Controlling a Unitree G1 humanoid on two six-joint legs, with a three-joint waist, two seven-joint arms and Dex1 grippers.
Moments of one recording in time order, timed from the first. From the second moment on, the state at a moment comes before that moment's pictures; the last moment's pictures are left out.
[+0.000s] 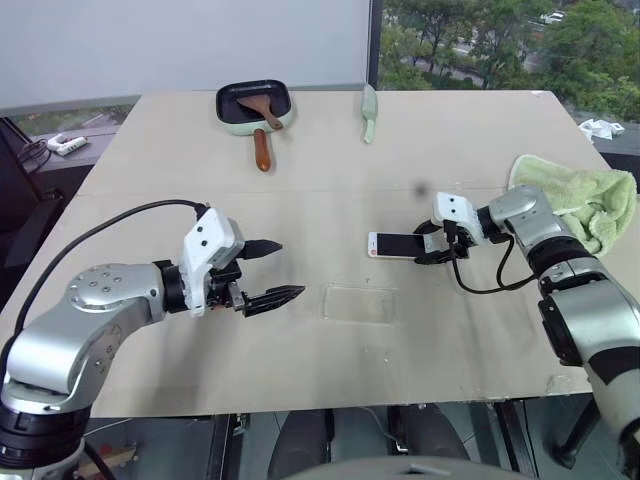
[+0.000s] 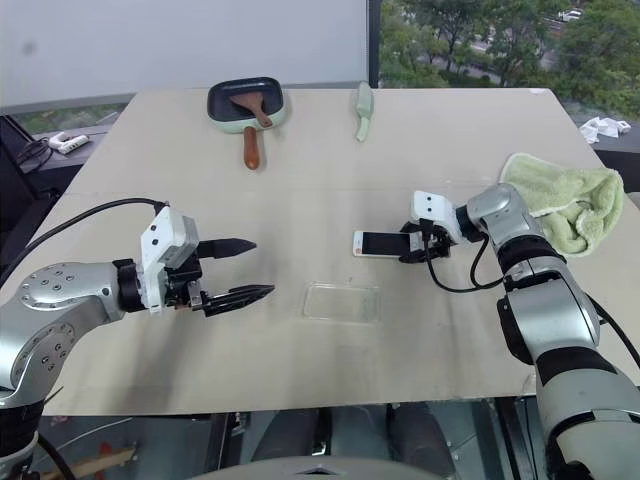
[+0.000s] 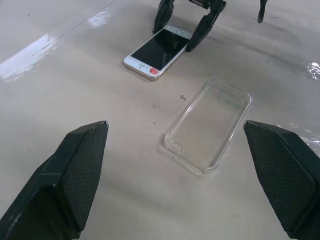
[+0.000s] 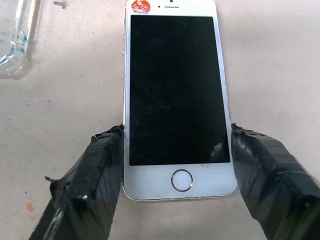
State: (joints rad) left arm -0.10 0.90 0.22 -0.53 -0.65 0.74 -0.92; right arm -1.06 -0.45 0.25 1.19 -0.19 -0.27 1.36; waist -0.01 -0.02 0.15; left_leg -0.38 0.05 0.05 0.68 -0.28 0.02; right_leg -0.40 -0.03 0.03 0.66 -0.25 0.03
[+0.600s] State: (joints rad) left arm -0.12 0.90 0.19 -0.45 -0.61 0.68 -0.95; right arm -0.90 -0.53 0.21 0.88 -0.08 -0.17 1.41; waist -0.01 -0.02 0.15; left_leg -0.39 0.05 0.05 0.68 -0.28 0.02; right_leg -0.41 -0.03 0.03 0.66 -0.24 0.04
